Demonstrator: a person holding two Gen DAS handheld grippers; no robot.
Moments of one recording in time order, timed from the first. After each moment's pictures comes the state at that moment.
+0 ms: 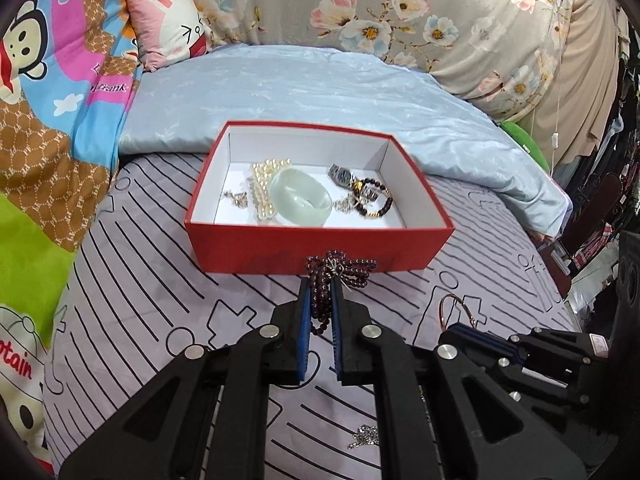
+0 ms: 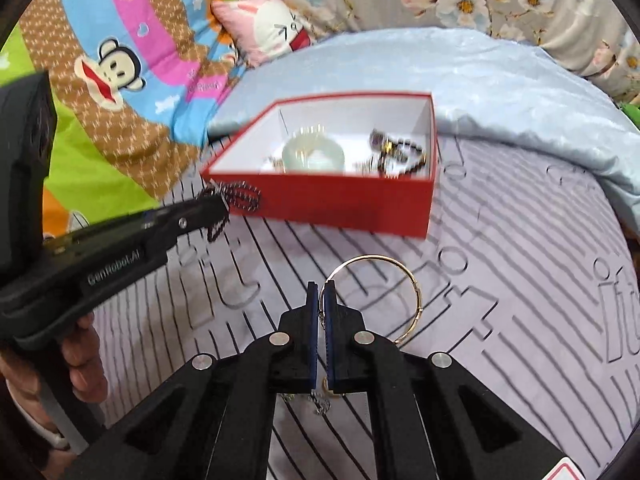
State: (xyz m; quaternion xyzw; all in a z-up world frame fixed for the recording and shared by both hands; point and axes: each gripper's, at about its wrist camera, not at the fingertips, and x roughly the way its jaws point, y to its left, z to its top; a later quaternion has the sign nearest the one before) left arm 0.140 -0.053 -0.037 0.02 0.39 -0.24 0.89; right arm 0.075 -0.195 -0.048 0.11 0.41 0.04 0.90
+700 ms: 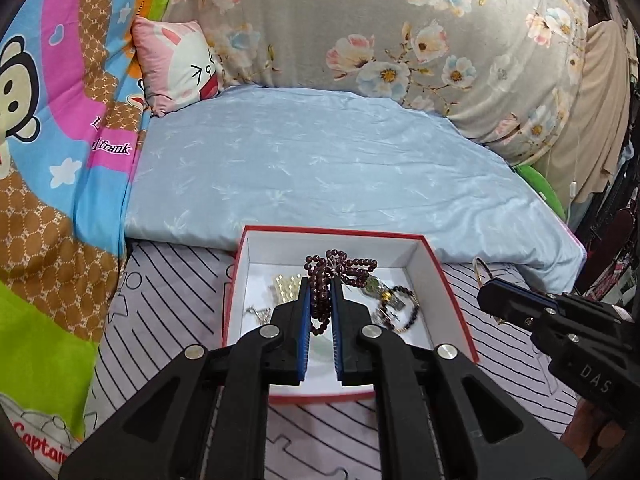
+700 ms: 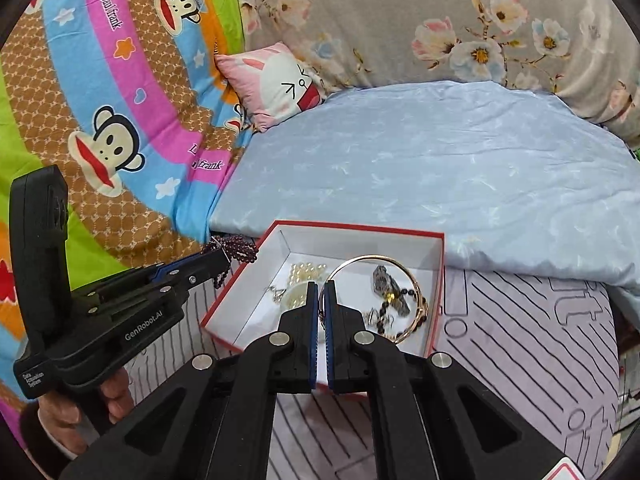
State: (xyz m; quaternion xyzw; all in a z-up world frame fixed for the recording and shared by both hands) left arm 0.236 -0.066 0.015 0.01 0.34 -0.22 0.91; right arm 0.186 -0.230 0.027 0.12 0.35 0.06 0.93
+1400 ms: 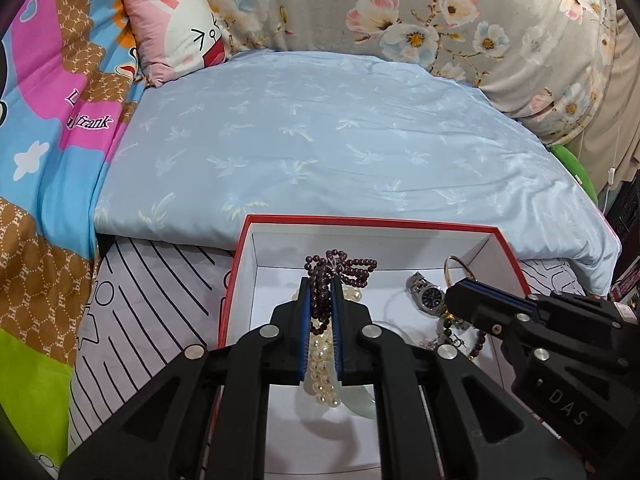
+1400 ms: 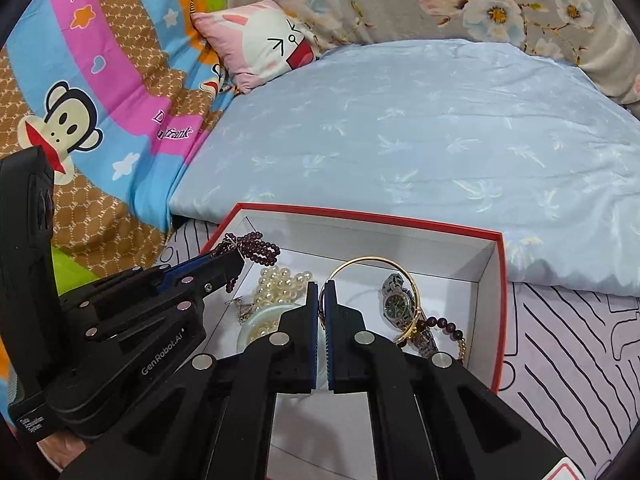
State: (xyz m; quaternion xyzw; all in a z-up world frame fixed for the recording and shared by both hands) left arm 0.312 -0.087 -0.046 0.03 0.39 -0.19 0.90; right arm 0.278 -0.218 -0.038 0.11 0.41 0.06 0.90
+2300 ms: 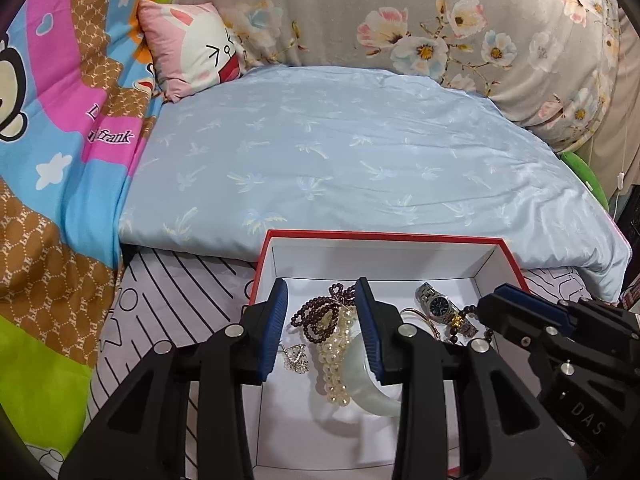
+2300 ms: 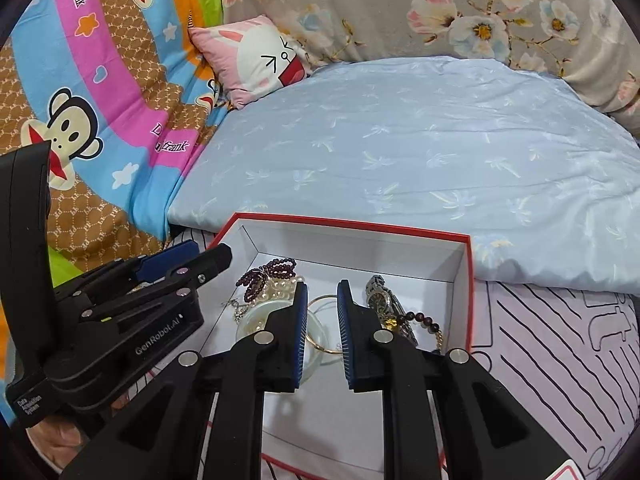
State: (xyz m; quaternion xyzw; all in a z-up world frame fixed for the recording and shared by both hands) left arm 0.299 -0.082 -0.029 0.04 0.36 -0.16 0.92; right arm 0.249 -0.224 -0.021 0.11 0.38 0.04 0.92
